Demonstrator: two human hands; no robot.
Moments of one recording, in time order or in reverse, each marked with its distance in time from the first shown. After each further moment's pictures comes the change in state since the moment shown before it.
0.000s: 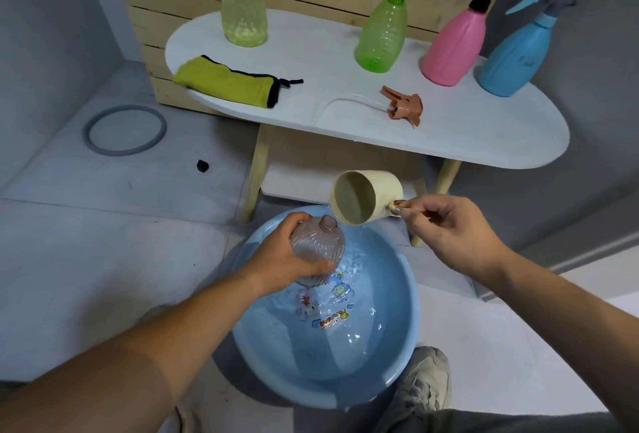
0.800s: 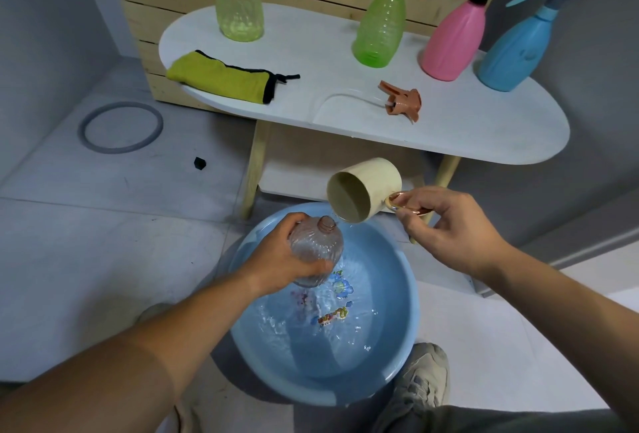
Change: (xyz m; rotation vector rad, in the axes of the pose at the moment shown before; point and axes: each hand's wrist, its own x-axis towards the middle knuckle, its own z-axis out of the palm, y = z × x) left_hand 0.005 -0.013 0.005 -0.049 -0.016 -0.011; right_hand -0.002 -0.008 -0.004 -0.201 0.008 -0.200
